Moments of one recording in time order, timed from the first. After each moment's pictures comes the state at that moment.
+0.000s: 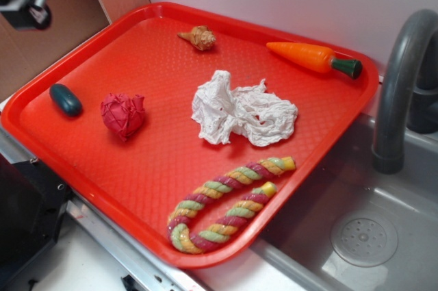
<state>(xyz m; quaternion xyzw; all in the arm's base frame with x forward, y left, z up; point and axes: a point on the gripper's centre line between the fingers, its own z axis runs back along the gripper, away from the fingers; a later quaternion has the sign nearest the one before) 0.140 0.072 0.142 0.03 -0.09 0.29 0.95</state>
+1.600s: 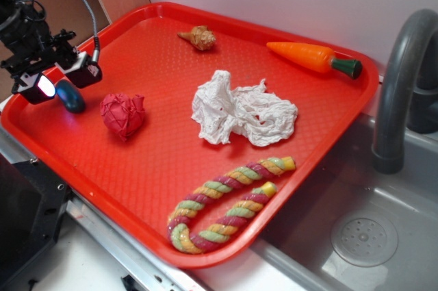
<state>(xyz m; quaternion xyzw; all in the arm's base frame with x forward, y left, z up) 0.163 0.116 0.028 -0.08 -0.06 0.37 0.92</state>
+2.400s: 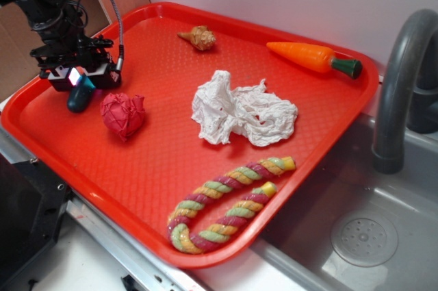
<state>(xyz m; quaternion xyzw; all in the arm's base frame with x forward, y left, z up) 0.190 0.109 0.017 0.02 -0.04 0.31 0.95</state>
